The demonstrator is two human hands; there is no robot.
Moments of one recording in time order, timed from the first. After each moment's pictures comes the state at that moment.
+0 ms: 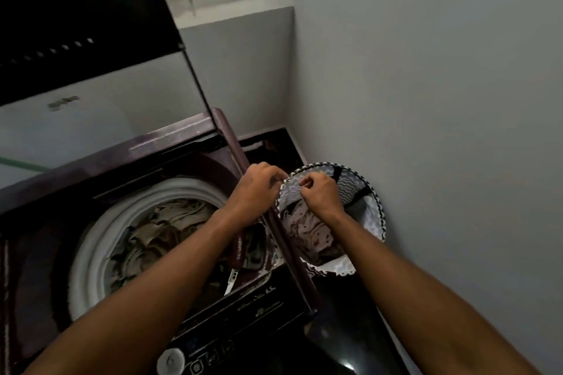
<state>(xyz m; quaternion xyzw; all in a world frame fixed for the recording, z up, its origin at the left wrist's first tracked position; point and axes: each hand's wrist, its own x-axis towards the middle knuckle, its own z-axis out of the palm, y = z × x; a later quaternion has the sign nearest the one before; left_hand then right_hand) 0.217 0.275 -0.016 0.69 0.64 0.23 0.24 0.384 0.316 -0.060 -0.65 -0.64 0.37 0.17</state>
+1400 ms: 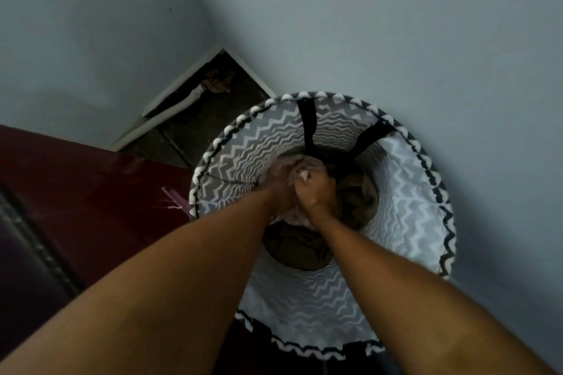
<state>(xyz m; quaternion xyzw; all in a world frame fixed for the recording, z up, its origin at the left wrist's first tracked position) 0.333 0.420 -0.380 0.65 0.60 -0.18 0.43 0.434 0.388 -0.422 -0.78 -0.38 0.43 0.23</state>
